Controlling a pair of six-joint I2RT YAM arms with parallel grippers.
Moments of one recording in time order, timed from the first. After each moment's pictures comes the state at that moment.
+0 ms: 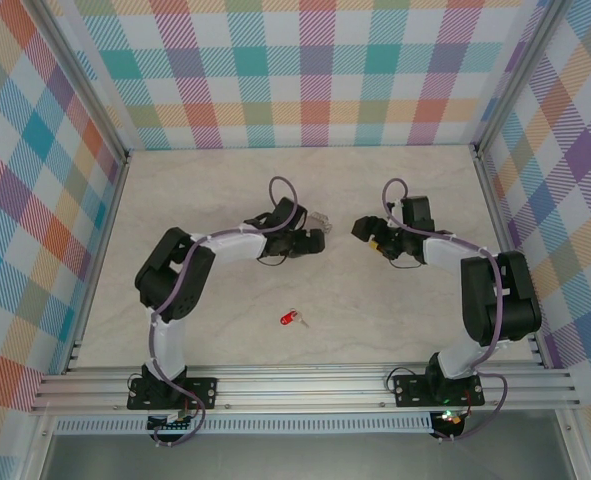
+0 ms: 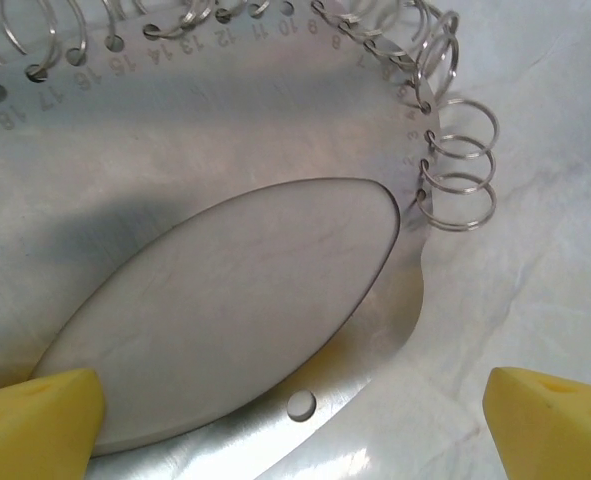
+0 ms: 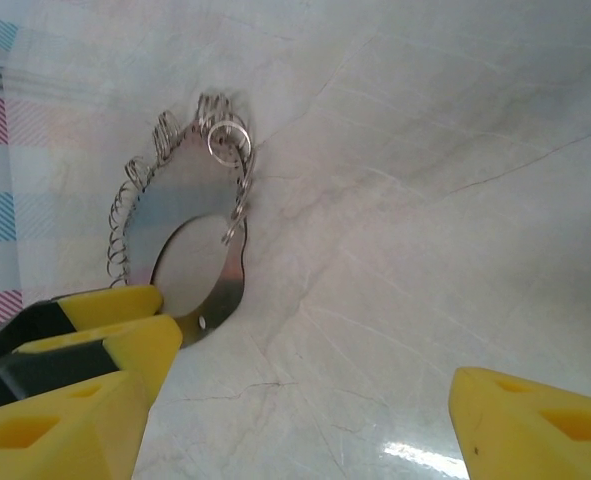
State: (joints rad) left arm -0.64 1.96 1.24 -0.23 0.03 -0.63; right arm 0.18 1.63 0.83 -0.05 -0.54 0.65
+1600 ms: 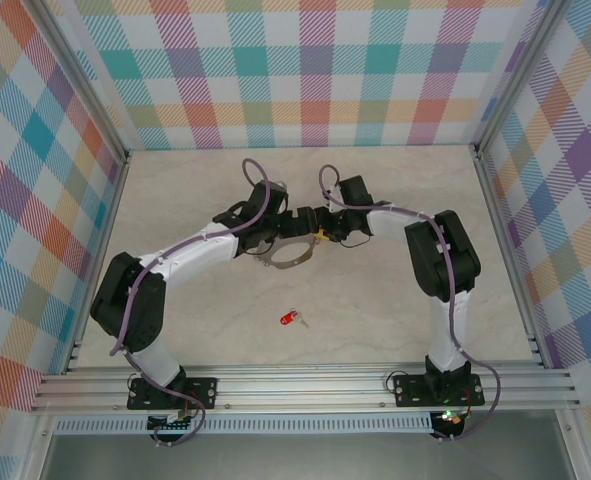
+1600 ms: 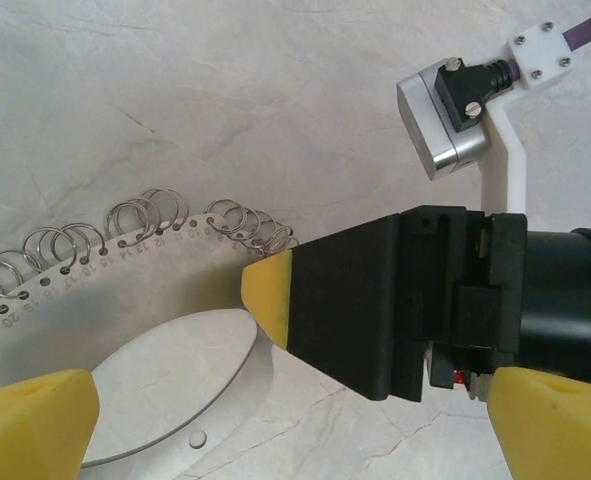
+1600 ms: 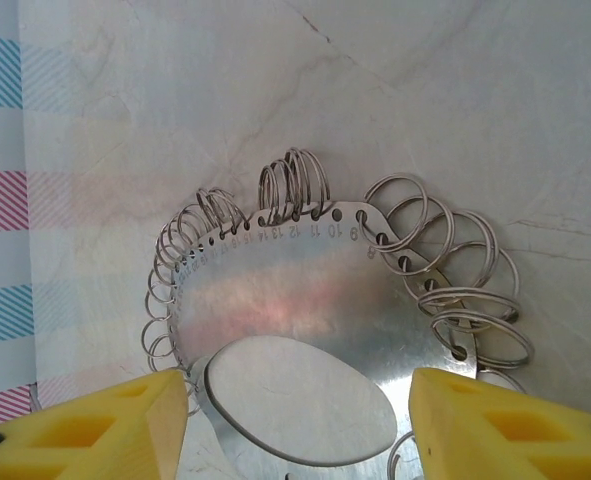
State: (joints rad) left arm -0.61 1.68 1.22 -0.29 0.00 -0.66; right arm 0.43 2.06 1.32 -0.16 -0.61 0.59
